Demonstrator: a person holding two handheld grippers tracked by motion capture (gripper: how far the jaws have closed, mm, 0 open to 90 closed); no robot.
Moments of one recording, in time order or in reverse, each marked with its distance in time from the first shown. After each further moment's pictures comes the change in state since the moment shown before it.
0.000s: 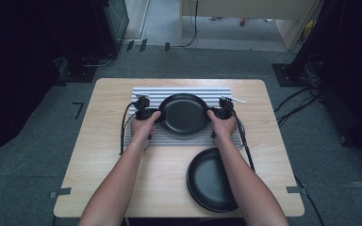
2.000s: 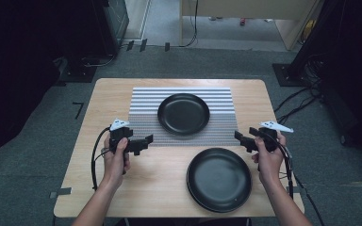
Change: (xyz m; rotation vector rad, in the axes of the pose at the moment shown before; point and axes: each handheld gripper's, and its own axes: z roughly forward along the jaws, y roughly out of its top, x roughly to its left) left arm -0.020 -0.108 -0.146 -0.217 0.061 0.316; right arm -0.043 -0.048 -0.186 -0.089 -0.046 -0.417
